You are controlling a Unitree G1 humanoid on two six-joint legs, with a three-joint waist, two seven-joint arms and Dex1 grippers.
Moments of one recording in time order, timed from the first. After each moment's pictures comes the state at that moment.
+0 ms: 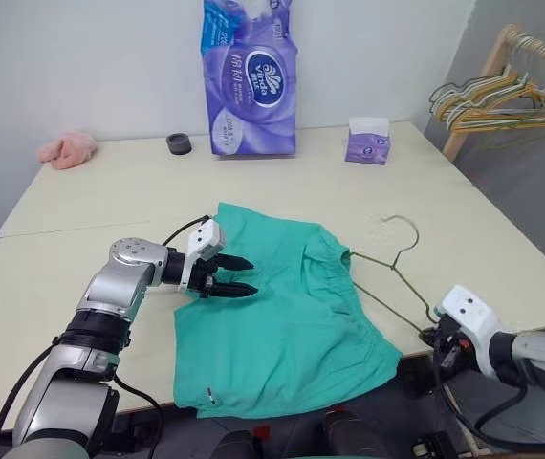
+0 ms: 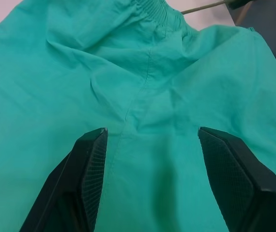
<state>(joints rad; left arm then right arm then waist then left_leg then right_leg) -0.59 0.64 -0.16 0.39 -0.24 0.29 -1.39 0.07 -0.90 -0.11 -0.61 0.41 1.09 0.71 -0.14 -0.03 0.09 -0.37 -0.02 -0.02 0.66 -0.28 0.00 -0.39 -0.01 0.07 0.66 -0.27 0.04</state>
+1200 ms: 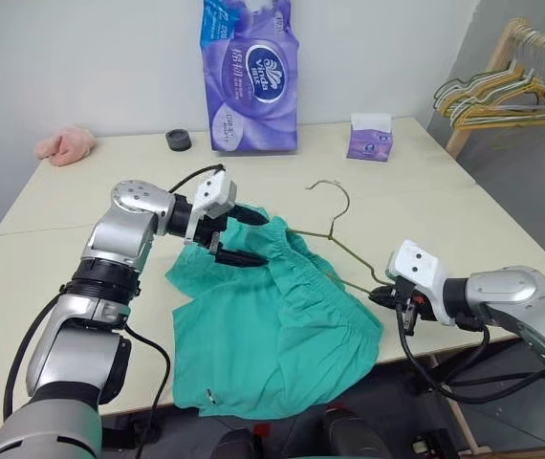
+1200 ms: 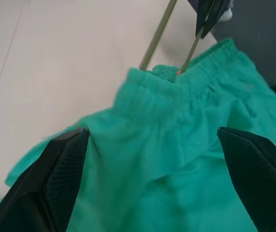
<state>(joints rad) -0.89 0.61 -0.21 0.52 -0.17 0.11 -1.54 -0.33 -0.96 0.21 -0.68 0.43 1.01 0.77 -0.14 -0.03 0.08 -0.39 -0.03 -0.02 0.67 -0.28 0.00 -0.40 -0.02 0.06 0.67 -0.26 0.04</state>
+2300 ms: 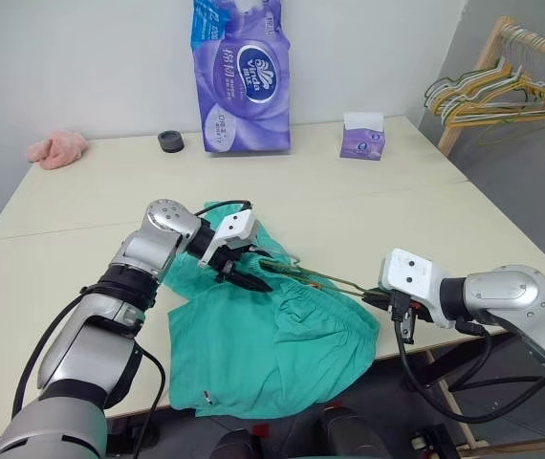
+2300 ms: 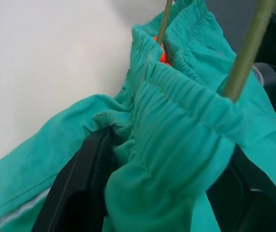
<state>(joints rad) -0.86 0.61 -0.38 0.59 -0.21 0.08 -1.60 -0.34 -0.98 0.22 -0.72 0.37 0.93 0.81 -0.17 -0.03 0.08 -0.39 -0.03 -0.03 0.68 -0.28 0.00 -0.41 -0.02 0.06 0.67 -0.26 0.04</state>
